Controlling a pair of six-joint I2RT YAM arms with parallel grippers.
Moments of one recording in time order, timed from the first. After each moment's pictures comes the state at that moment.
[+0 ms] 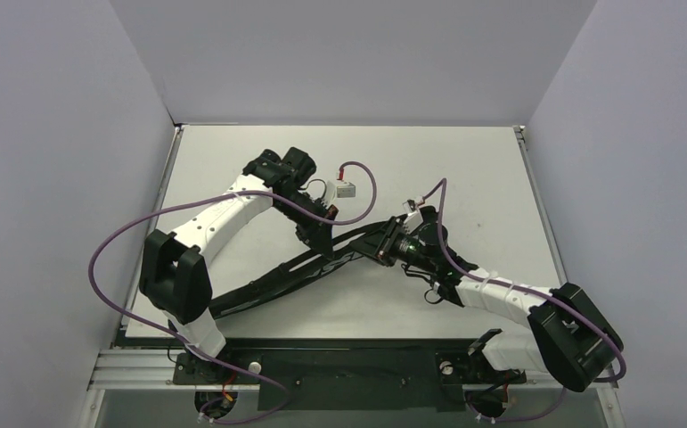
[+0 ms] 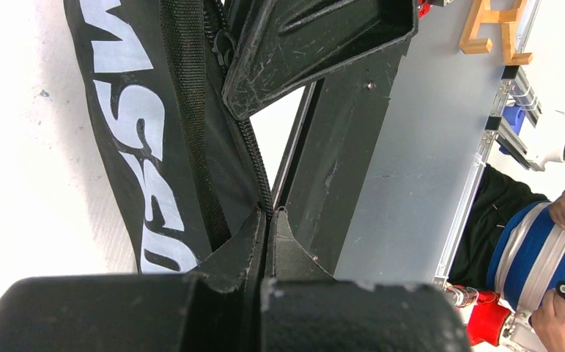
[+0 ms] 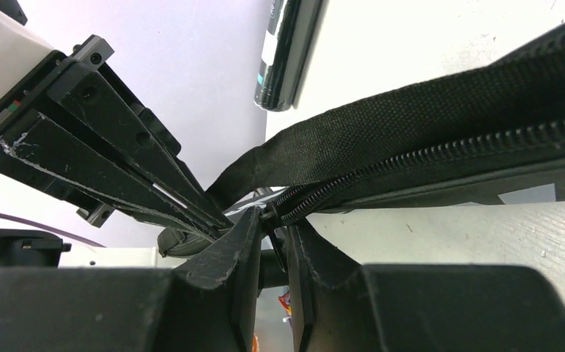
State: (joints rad) left arm -0.55 1.71 1.50 -1.13 0.82 0.31; right arm 0.63 1.27 0.40 0.65 -0.34 1.24
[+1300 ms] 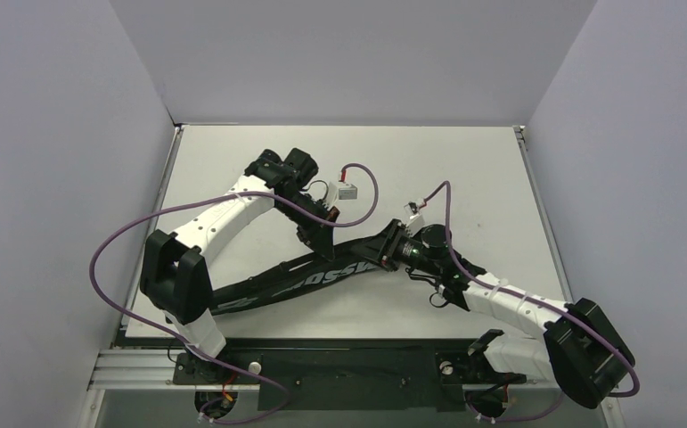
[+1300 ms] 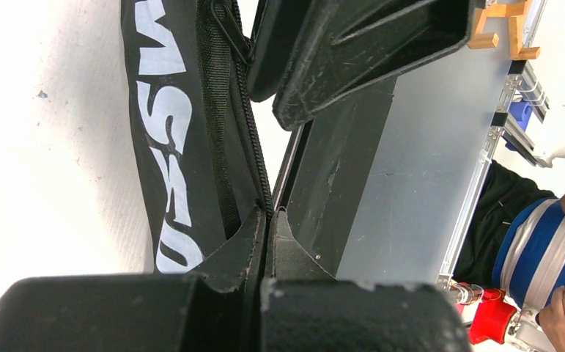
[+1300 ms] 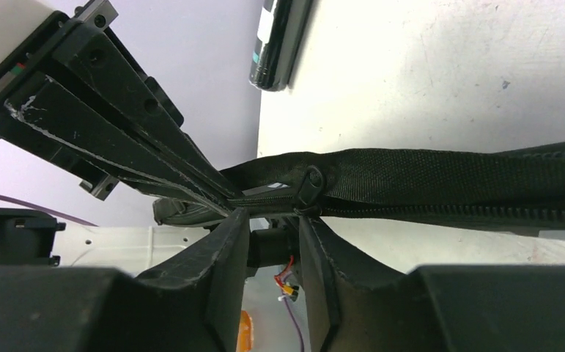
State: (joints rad) left arm -0.56 1.71 1.50 -1.13 0.82 0.31; right arm 0.64 1.16 0.40 0.51 -0.35 1.20
